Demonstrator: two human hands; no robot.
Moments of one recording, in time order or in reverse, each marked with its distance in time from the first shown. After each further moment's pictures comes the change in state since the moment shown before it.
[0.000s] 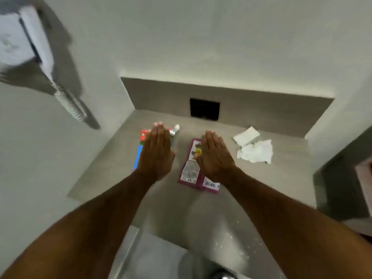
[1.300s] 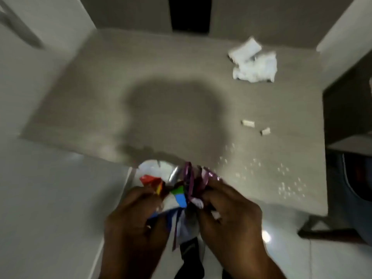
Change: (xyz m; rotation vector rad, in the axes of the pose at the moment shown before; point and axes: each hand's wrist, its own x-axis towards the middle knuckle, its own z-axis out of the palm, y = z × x) left_hand -0.266 0.083 -0.072 -0.903 0.052 -0.207; right_hand -0.264 -0.093 0.014 0.691 0.348 0.203
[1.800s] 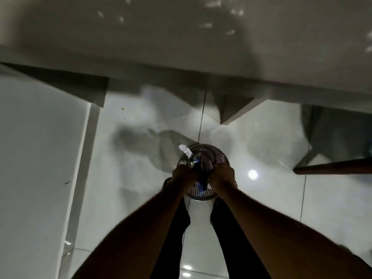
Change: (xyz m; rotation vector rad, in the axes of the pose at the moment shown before) left_hand -0.165 -0.163 0.407 0.031 -0.969 -0.986; right_hand -0.197 0.355 0.146 -0.318 -0.536 1.079
